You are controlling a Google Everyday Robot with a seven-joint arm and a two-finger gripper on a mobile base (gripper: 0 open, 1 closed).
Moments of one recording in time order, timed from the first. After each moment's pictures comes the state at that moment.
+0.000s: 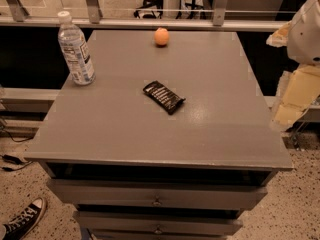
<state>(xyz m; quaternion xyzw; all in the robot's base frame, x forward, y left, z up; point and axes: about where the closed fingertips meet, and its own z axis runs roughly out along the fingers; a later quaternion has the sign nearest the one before) 0.438 -0.215 0.983 -0.60 0.78 -0.04 0.17</state>
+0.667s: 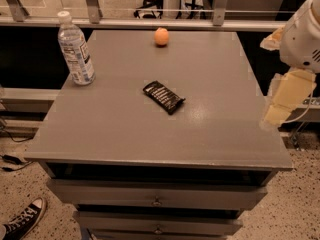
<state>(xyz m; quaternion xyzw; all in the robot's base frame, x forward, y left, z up) 0.449 -0.210 0.971 -0.60 0.78 -0.03 0.19</state>
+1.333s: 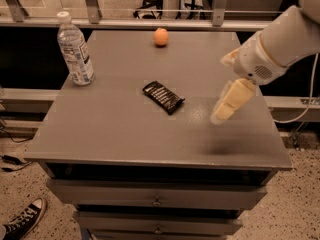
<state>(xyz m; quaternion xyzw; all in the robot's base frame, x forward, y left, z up) 0.520 -0.153 0.902 -0.57 0.77 0.10 0.26</state>
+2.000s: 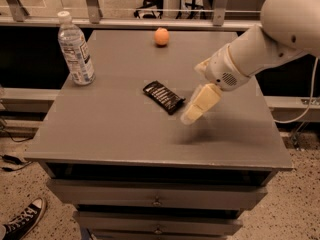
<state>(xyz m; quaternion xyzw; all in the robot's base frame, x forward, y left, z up) 0.545 -0.096 0.871 -0.56 0.76 0.17 0.29</state>
